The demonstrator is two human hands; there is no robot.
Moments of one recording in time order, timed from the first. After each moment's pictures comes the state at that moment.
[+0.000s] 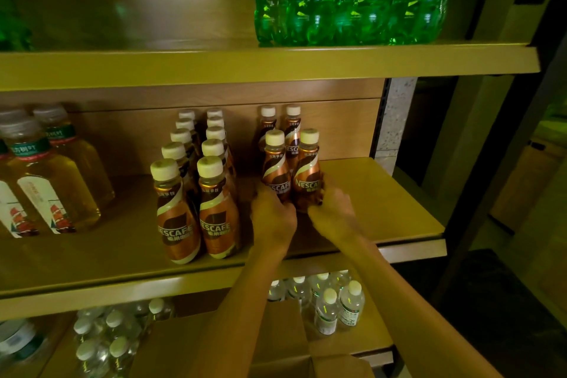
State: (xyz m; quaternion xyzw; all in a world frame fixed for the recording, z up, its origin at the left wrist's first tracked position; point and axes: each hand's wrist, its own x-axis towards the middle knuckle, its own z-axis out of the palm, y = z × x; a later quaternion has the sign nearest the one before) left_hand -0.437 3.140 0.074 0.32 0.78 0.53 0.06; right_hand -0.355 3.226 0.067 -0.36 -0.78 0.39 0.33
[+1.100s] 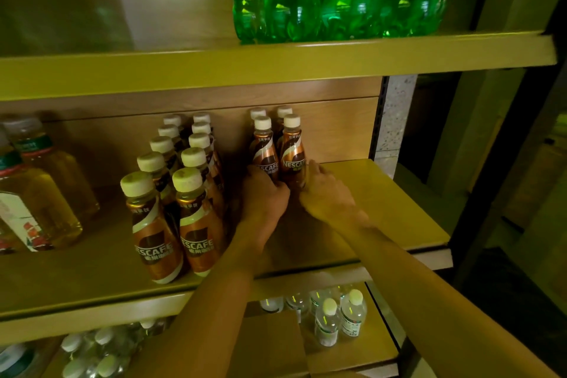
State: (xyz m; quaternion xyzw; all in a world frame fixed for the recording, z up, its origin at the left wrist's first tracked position) left_hand -0.478 3.196 0.085 0.32 0.82 0.48 0.06; right_hand -0.385 3.279 0.085 -0.40 -0.88 0.19 0.19
